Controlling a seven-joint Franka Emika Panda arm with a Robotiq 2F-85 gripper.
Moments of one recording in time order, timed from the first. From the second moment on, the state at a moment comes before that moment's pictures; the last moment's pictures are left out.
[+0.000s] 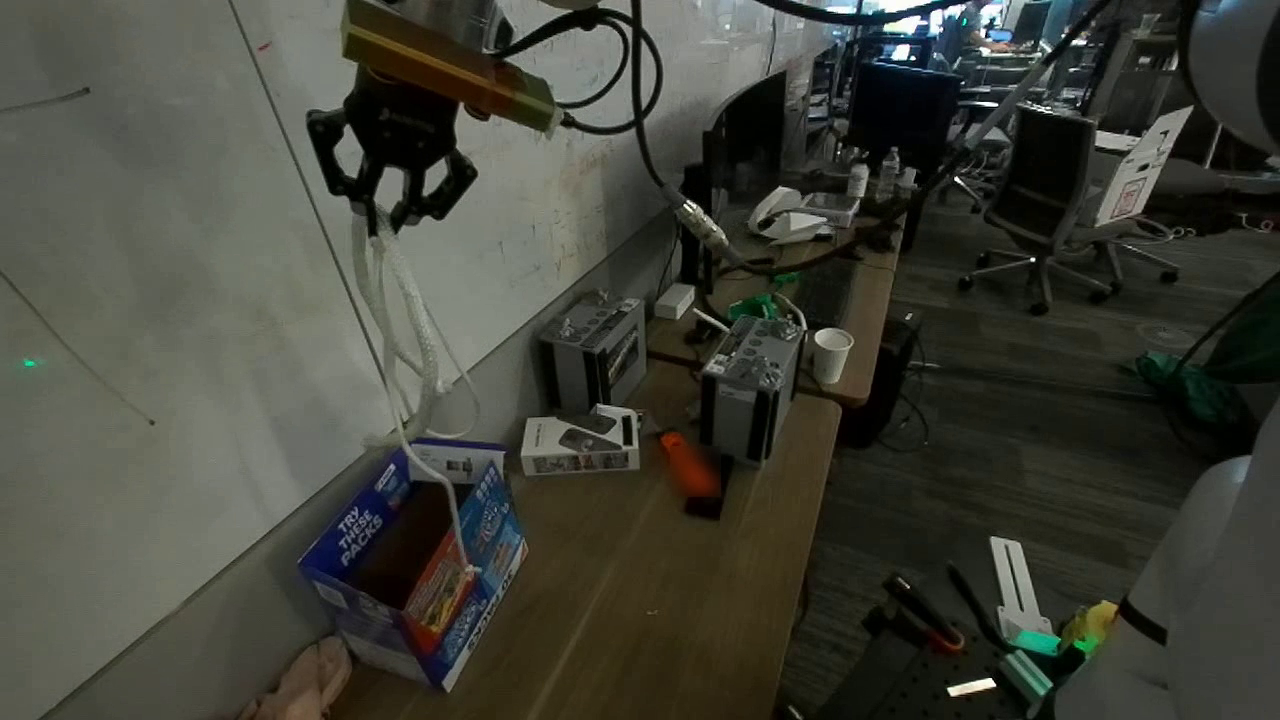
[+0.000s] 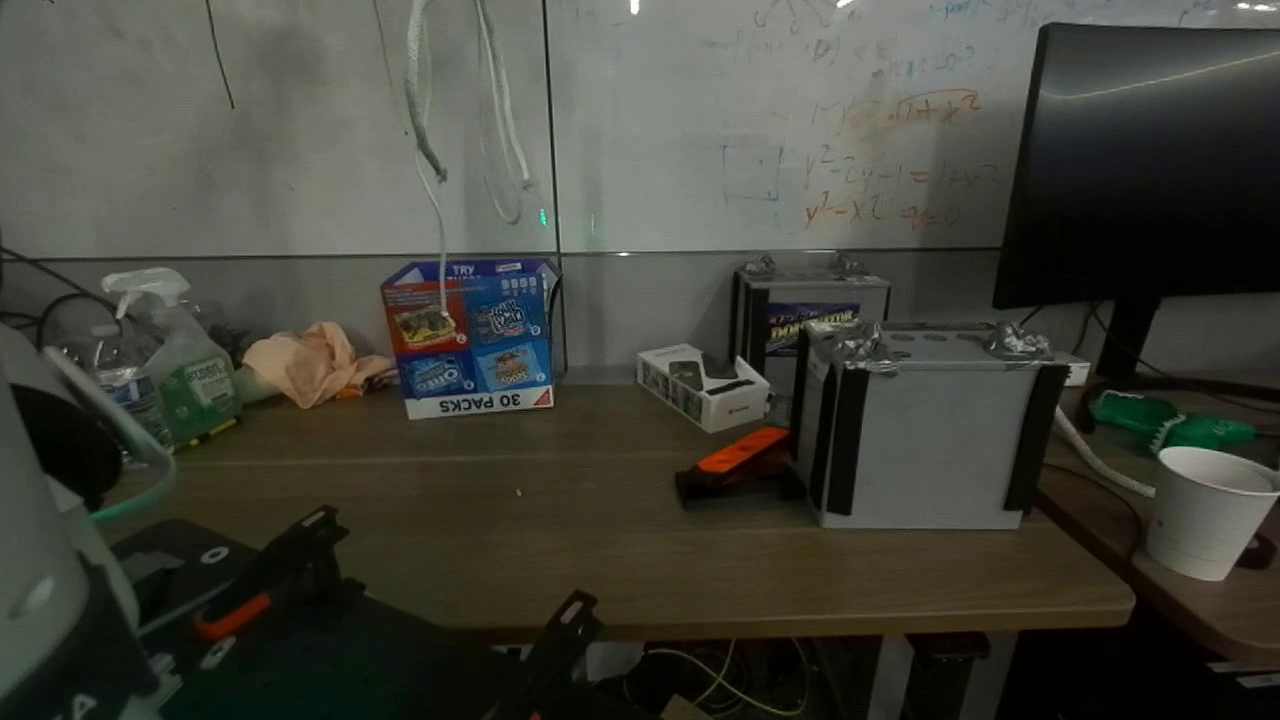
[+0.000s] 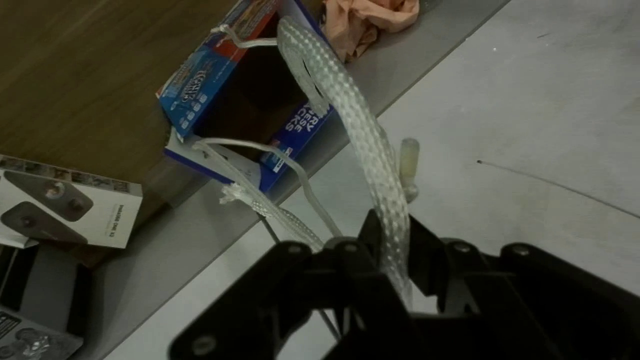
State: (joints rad) arm 0.19 0.11 0.18 -1.51 0.29 2.00 0.47
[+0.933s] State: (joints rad) arm 0.28 0.10 0.23 -1.44 0.28 2.08 0.62
